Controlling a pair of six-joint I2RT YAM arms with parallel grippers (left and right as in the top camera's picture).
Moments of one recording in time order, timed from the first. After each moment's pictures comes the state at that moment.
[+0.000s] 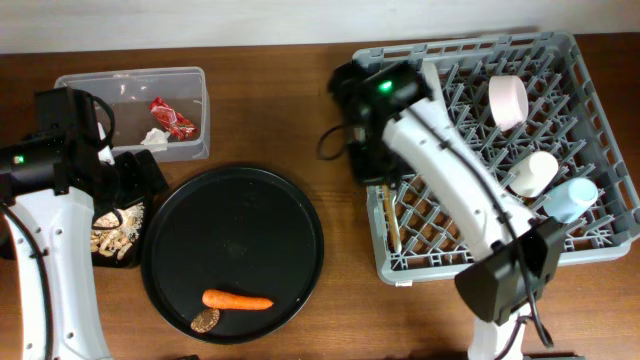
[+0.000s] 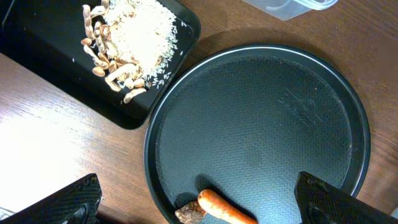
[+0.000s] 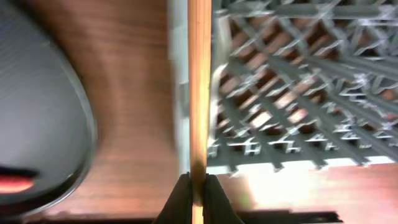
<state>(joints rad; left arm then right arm) 0.20 1.47 1.61 -1.43 -0.07 -0.27 0.48 2.00 2.06 -1.68 0.09 0.40</state>
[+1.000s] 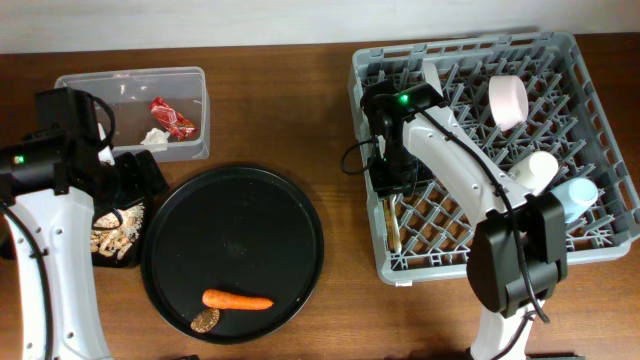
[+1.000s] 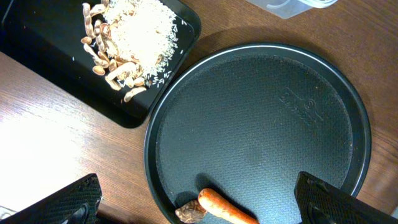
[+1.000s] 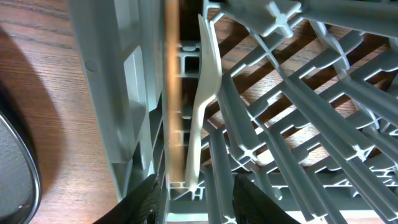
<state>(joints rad) 0.20 1.47 1.61 -1.43 -0.07 -0.27 0.37 2.00 1.70 -1.39 0.01 0.26</state>
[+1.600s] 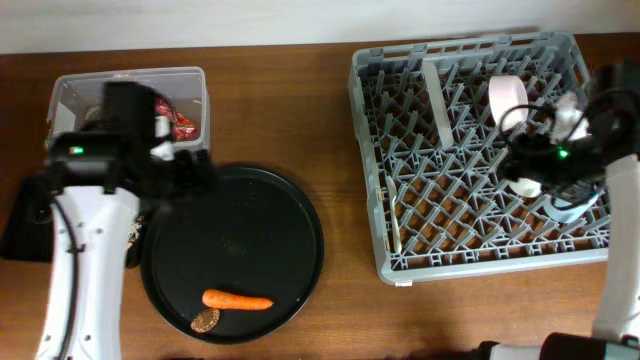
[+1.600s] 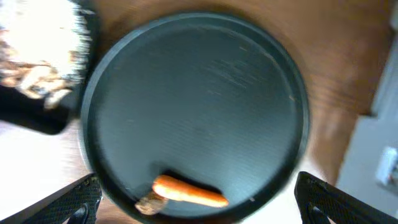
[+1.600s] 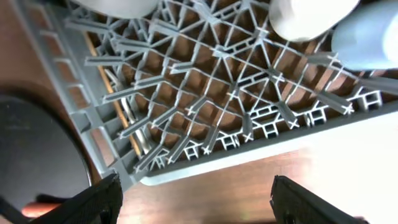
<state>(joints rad) -0.05 1.47 1.60 -1.43 0.03 -0.32 -0.29 1.53 1.68 -1.52 -0.23 0.07</state>
